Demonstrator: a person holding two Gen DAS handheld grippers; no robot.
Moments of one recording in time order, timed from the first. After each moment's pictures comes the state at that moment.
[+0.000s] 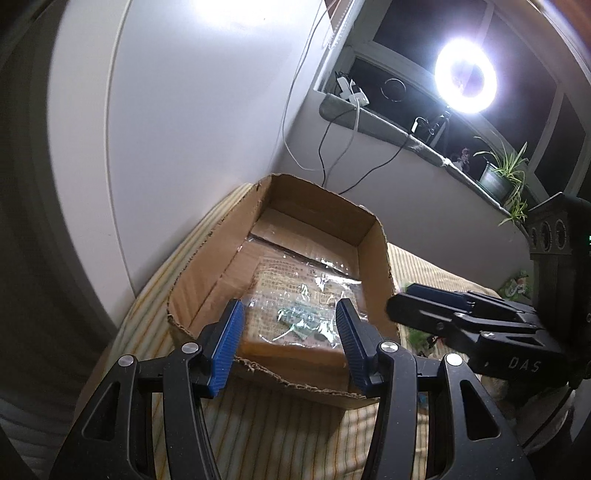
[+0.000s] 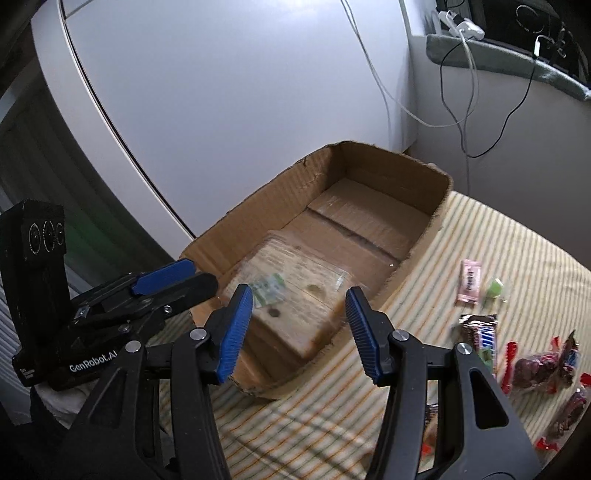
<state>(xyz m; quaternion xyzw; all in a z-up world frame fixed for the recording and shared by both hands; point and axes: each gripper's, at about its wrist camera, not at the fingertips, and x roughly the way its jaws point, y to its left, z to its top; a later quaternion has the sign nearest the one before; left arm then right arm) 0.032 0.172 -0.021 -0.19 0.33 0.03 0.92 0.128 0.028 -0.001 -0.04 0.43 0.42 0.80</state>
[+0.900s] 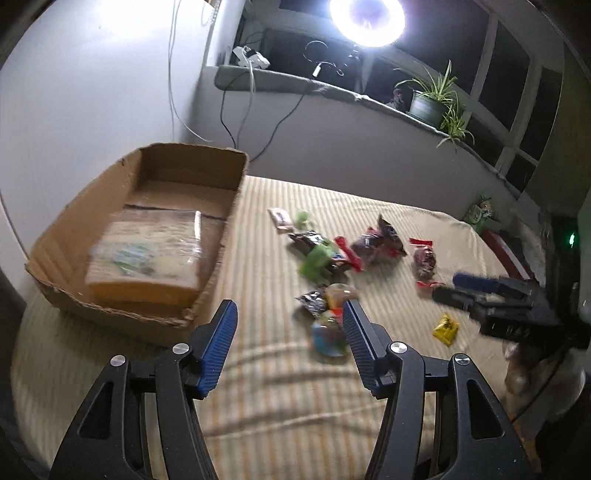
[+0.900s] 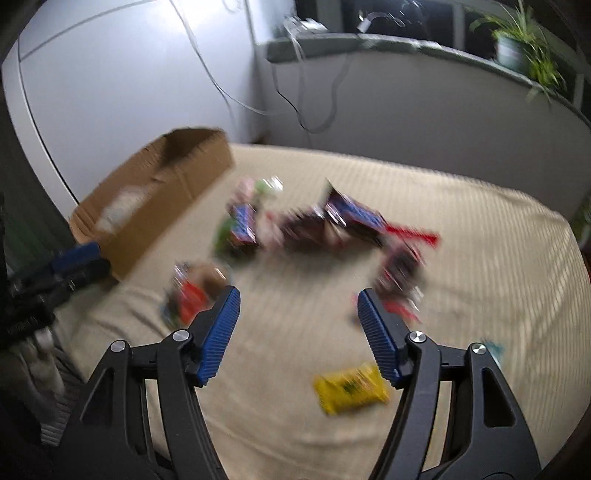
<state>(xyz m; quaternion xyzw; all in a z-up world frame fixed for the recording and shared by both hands) 0.026 0.039 -0.031 -0.09 0.36 -0.07 0.93 0.092 -0.188 -0.031 -0.03 0.43 0.22 0.87</state>
